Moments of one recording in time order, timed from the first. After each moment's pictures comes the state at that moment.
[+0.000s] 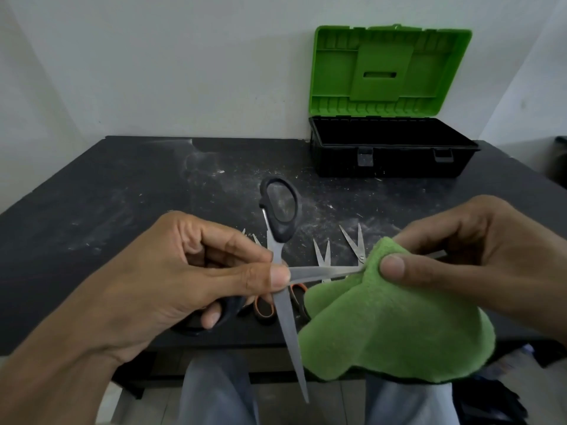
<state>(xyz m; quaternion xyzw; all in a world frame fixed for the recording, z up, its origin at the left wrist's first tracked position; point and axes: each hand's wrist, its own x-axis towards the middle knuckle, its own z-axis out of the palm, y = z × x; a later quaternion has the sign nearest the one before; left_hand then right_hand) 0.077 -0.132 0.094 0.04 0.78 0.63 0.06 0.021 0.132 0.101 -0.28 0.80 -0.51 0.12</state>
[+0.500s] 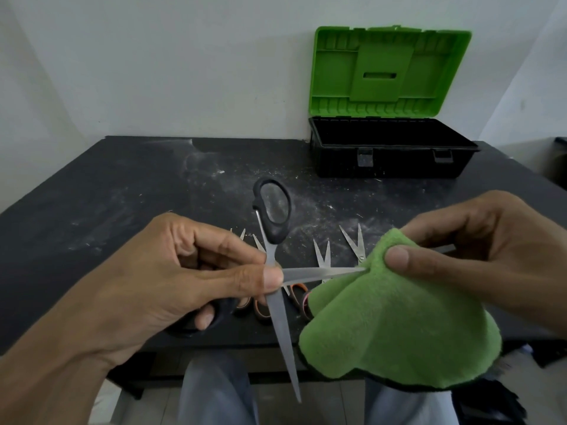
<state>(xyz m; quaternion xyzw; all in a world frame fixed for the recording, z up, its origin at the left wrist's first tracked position) 0.078 -0.136 0.092 0.03 0.78 0.62 0.04 0.023 0.133 0.105 -0.29 0.81 -0.50 0.08</state>
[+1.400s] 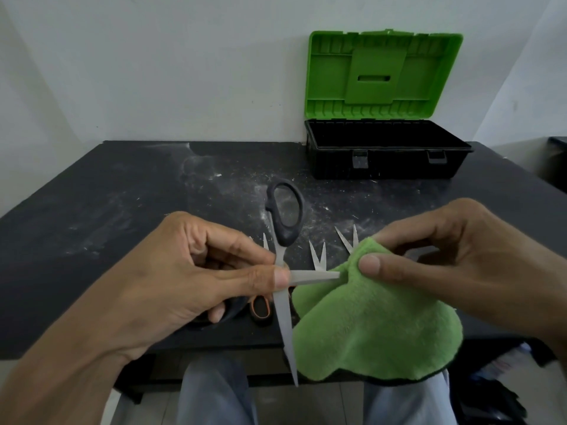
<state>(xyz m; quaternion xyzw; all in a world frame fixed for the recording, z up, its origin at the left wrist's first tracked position) 0.076 -0.121 0.097 0.03 0.80 0.60 0.04 0.019 0.133 0.093 -0.31 0.82 -0.46 0.10</state>
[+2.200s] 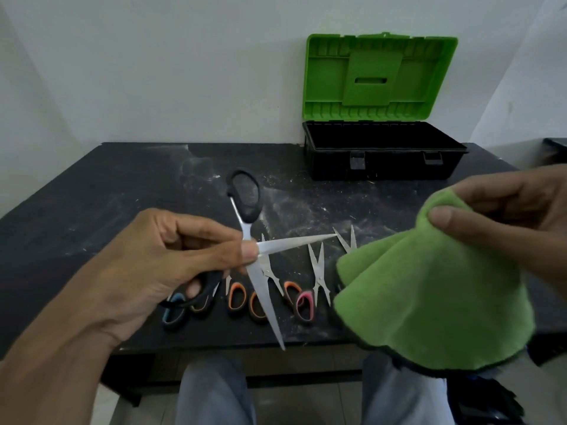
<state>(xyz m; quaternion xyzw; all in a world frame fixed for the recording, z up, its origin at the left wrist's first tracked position) 0.069 -0.137 0.088 -0.03 0.76 0.65 -0.01 0.021 0.162 0.107 -0.23 0.82 -0.52 -0.07</state>
